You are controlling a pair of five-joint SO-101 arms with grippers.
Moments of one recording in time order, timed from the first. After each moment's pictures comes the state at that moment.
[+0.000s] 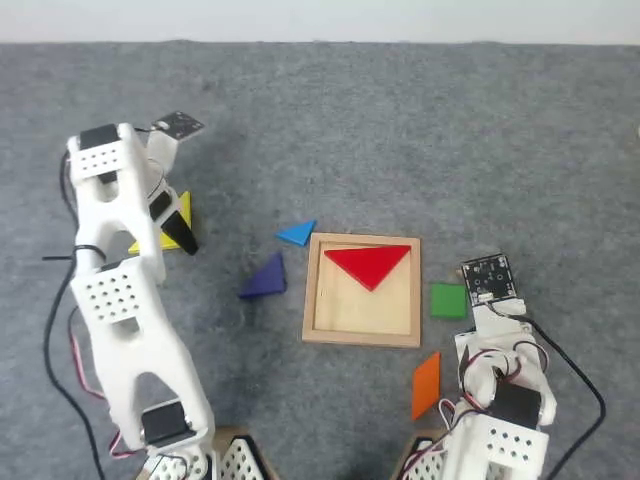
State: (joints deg) left arm -23.5 53.8 -38.2 94.0 -47.6; right arm 12.7 -98.1 95.8 66.5 27.3
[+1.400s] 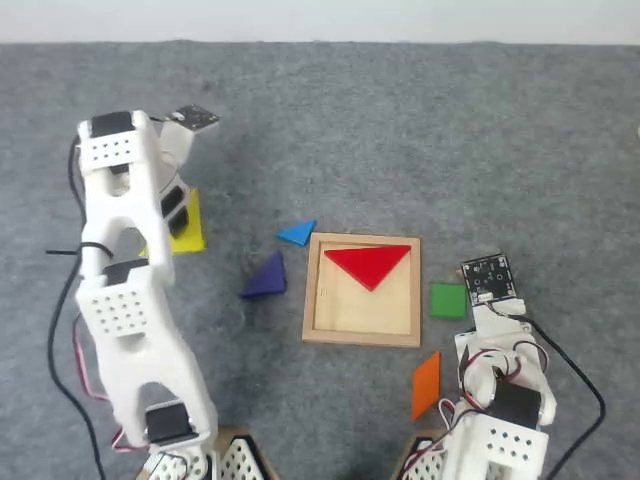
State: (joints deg) left arm -16.6 41.4 -24.0 98.7 -43.5; right arm 12.7 -98.1 95.8 66.5 27.4
